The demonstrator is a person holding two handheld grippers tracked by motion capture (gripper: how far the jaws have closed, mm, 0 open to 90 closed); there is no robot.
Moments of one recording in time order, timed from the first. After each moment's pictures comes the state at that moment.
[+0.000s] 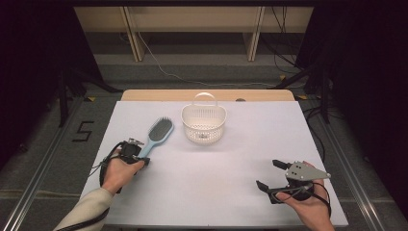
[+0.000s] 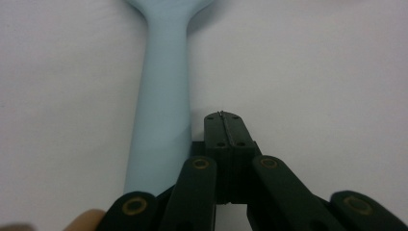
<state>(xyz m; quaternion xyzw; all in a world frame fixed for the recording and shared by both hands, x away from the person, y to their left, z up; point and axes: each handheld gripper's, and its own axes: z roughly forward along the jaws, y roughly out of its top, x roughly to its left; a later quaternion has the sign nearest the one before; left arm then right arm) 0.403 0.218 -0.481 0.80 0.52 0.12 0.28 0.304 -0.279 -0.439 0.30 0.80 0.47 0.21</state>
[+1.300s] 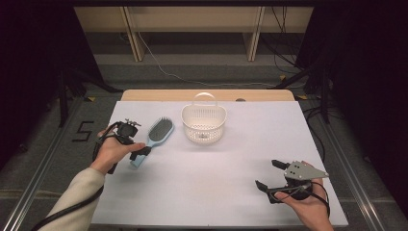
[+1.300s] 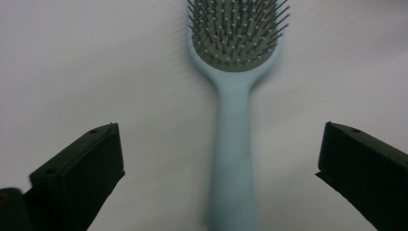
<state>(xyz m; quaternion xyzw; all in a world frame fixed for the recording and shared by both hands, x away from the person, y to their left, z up) 0.451 0.220 -0.430 0.82 0.52 0.15 0.20 0.306 -0.278 -0.441 0.31 0.80 0.47 0.20</state>
